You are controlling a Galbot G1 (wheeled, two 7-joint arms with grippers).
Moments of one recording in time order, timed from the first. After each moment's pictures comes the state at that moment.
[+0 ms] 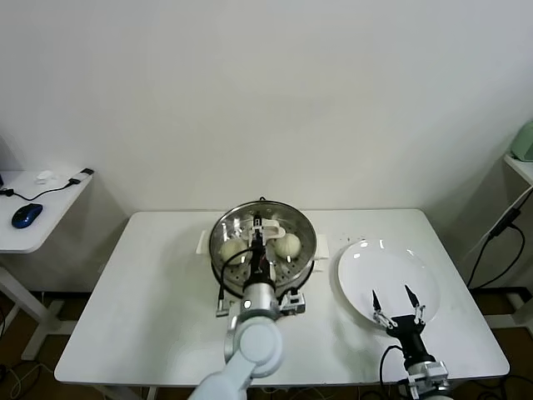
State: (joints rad) left arm 1.00 -1.45 0.14 -1.82 1.53 0.74 0.22; right arm -1.47 1.30 0.62 1.61 0.12 0.32 -0.08
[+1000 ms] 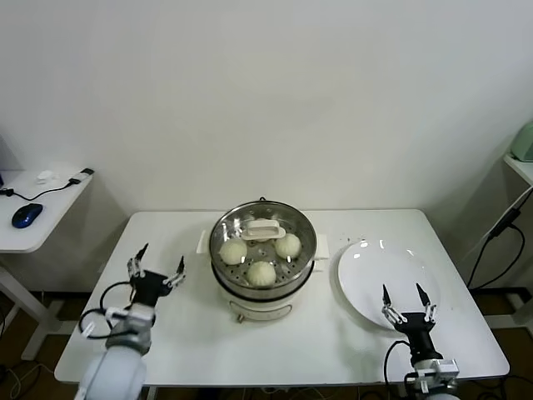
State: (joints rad) left arm 1.41 -1.25 -0.53 -2.00 0.15 0.25 -0.03; right arm -1.48 1.28 0.62 1.65 0.23 0.29 -0.02
